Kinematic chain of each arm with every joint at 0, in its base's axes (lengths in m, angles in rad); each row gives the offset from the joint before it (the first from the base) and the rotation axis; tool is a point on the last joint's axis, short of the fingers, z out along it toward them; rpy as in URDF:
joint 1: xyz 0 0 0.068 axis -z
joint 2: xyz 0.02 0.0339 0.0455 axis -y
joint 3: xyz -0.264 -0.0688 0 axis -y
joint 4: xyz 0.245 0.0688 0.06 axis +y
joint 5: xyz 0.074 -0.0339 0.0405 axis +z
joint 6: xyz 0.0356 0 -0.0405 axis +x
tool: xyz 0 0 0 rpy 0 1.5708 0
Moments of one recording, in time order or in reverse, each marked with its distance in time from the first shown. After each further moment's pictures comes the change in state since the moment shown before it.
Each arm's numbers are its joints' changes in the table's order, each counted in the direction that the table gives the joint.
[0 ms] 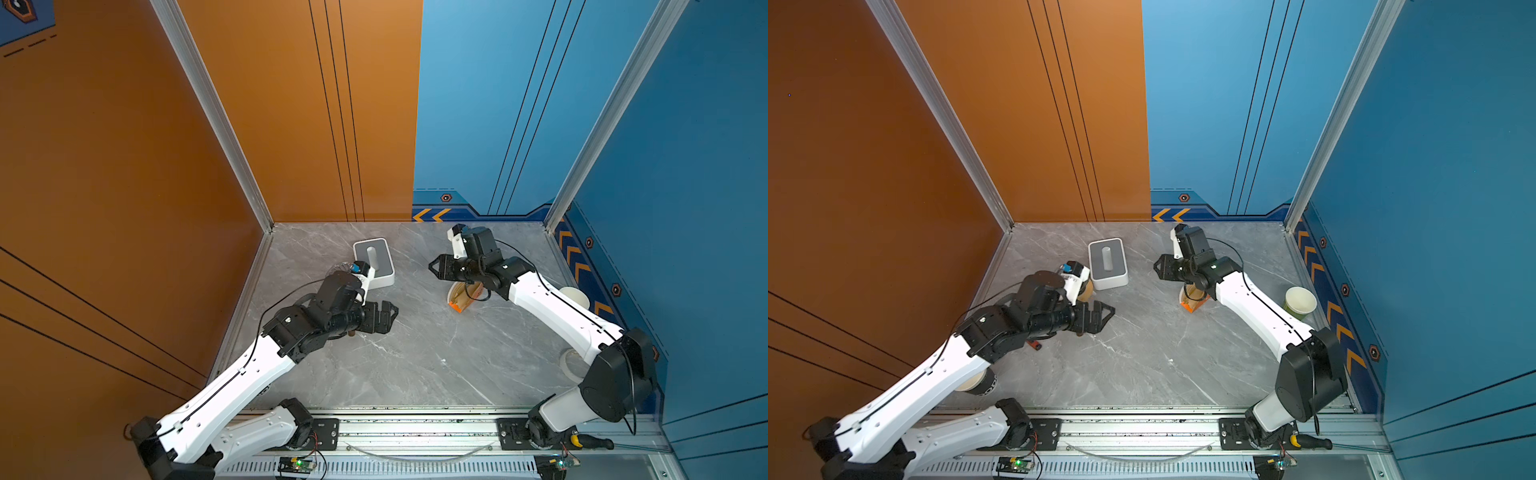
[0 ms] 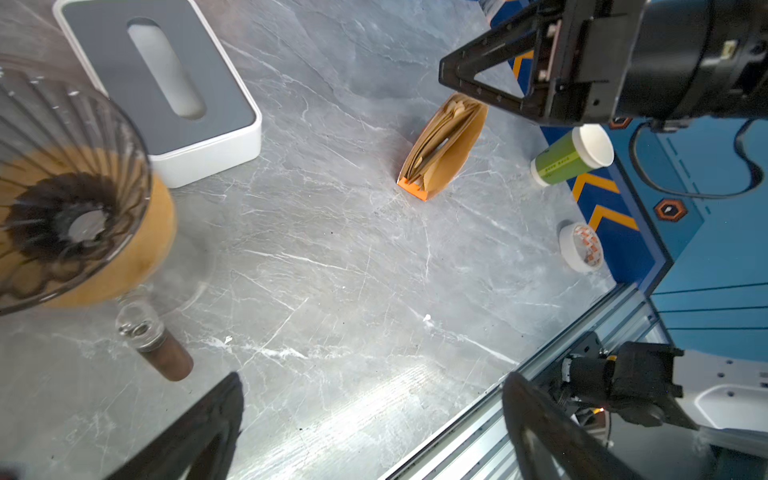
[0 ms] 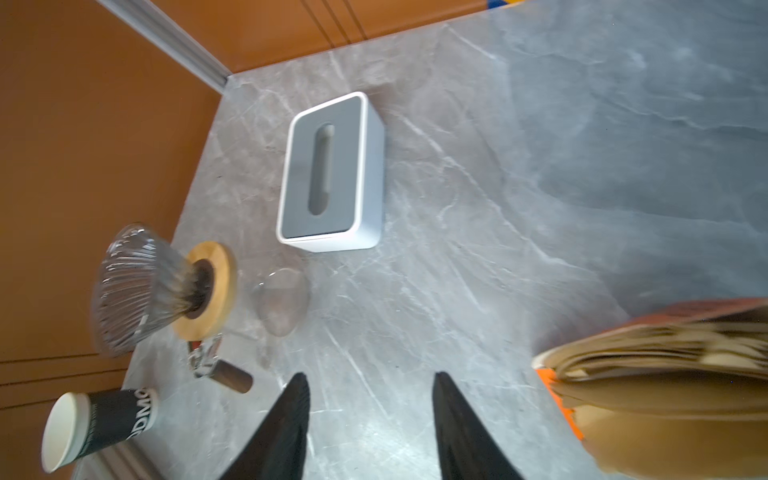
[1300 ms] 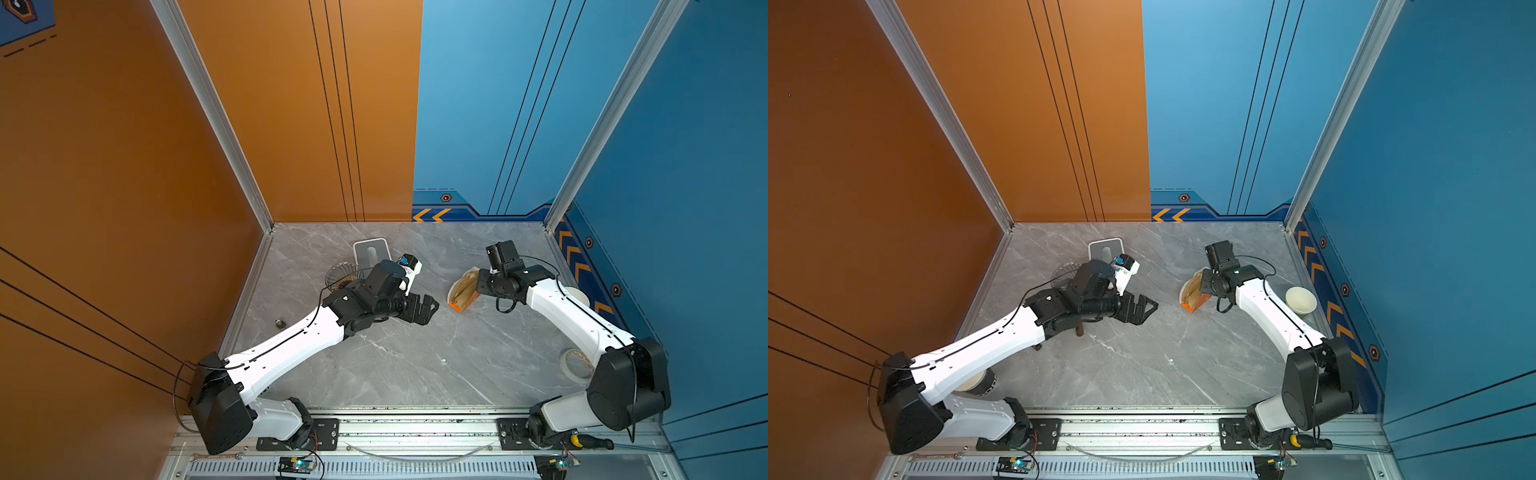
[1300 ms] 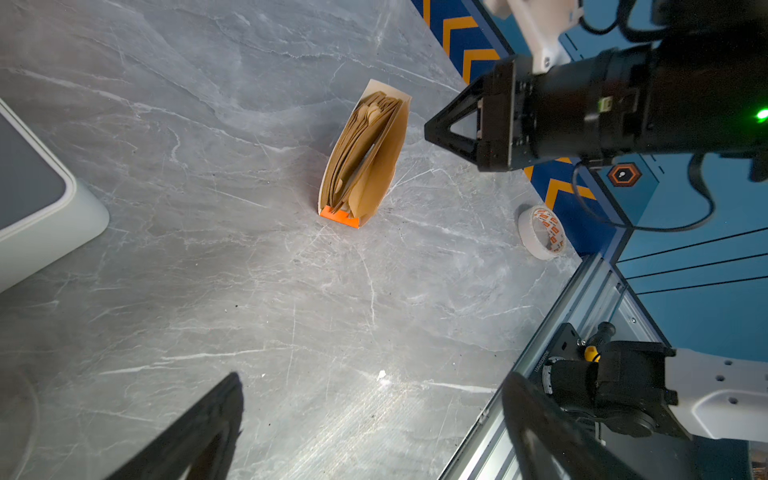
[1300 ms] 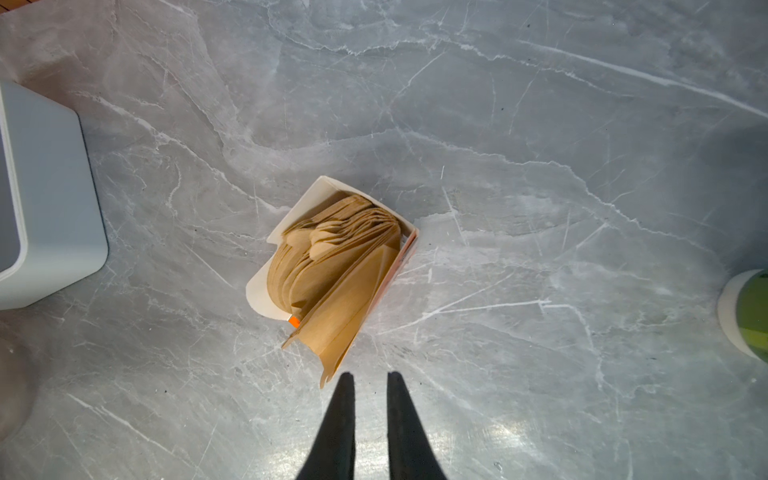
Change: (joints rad) left arm 0.057 -0.290 0.049 -0.309 -0.121 0.065; right arm 0.142 0.045 -0.132 0.179 -0.315 0.022
